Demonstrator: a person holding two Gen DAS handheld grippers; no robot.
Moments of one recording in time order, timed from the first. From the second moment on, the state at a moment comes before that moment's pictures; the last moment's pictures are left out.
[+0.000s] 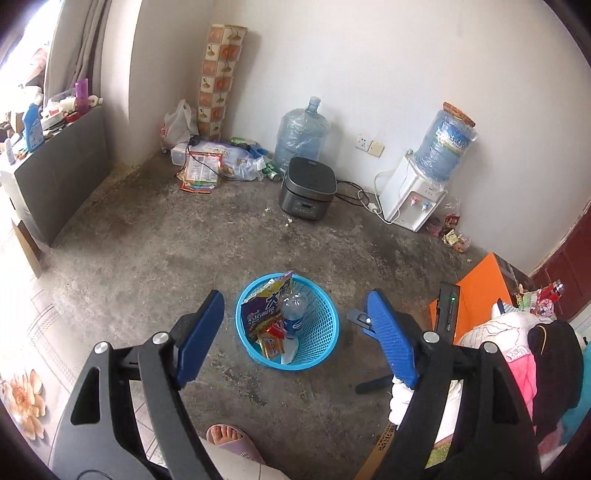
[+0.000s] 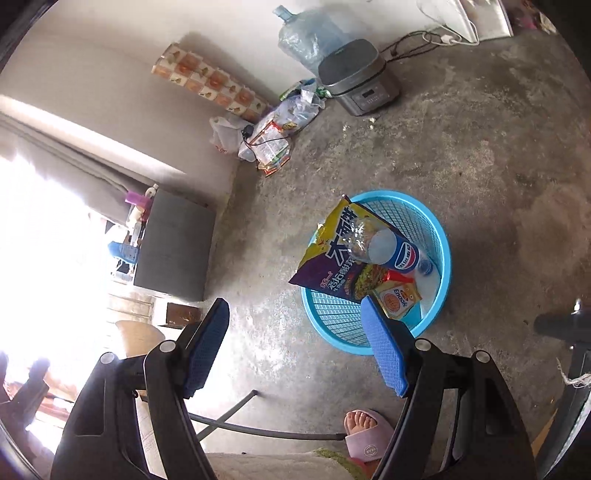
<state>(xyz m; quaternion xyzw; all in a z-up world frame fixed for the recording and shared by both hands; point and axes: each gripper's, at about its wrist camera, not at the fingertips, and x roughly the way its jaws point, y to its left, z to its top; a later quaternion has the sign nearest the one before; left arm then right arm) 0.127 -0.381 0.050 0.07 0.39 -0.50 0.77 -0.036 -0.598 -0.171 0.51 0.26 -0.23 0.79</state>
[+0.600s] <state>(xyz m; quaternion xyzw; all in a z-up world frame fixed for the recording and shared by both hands) 0.098 -0.176 0.105 0.02 0.30 -0.36 0.89 0.022 -0.421 -0.039 0.28 0.31 -0.08 0.91</state>
